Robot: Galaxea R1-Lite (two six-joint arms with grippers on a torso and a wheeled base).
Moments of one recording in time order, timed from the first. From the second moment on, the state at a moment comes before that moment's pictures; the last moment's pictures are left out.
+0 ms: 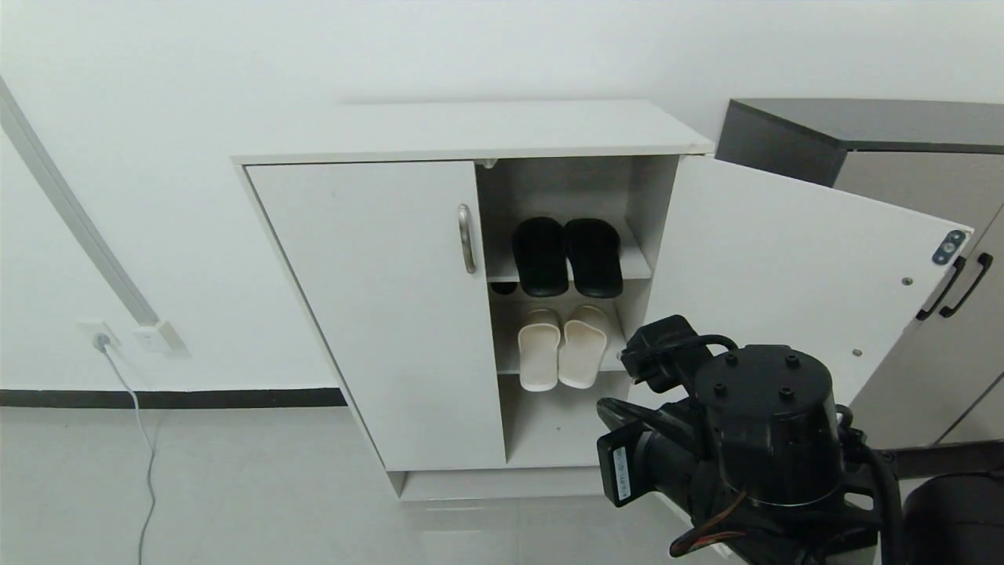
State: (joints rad) left arm 0.00 0.00 0.00 0.00 -0.03 0.00; right arm 0.99 1.71 -0.76 -0.61 -0.49 0.18
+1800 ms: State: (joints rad) left arm 0.00 0.00 0.00 0.00 -0.03 0.00; right arm 0.98 1.71 -0.74 -0.61 -0.49 0.16
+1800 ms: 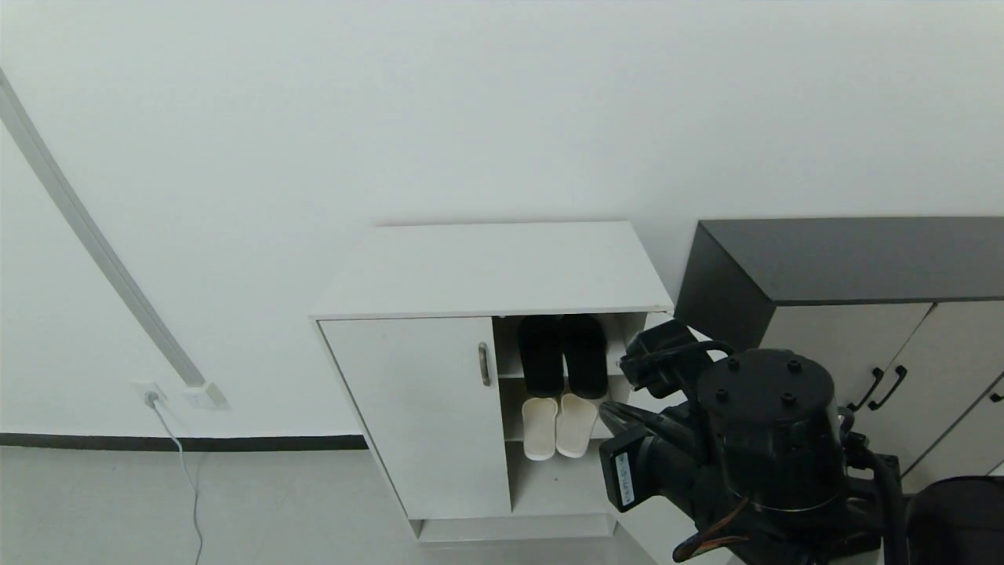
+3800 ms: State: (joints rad) left arm 0.00 0.00 0.00 0.00 -0.03 -0.01; right arm 0.93 1.70 -0.74 -0.61 -0.49 0.16
